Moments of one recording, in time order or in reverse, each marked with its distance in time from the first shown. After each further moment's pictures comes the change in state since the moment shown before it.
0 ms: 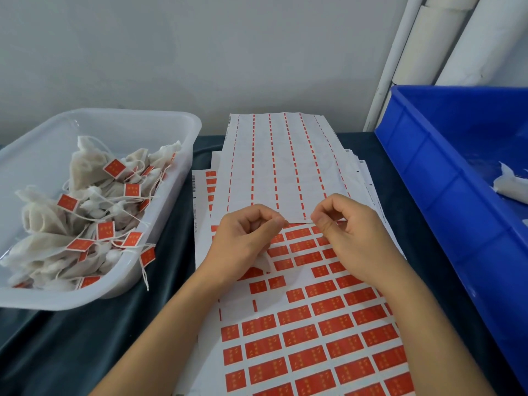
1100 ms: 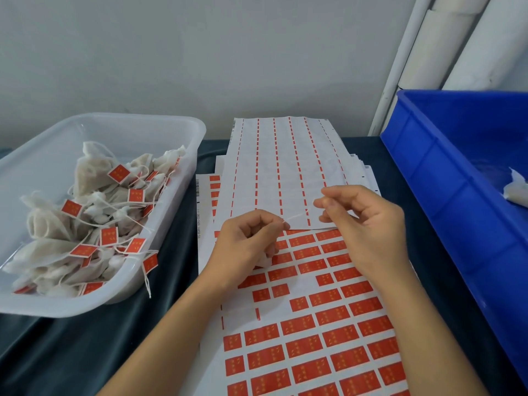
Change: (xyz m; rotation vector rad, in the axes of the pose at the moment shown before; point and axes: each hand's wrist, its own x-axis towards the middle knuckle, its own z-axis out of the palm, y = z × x) left_hand 0.002 0.001 -0.002 0.005 0.034 -0.061; right_hand 0.008 -0.007 0.004 0.280 0.289 -0.092
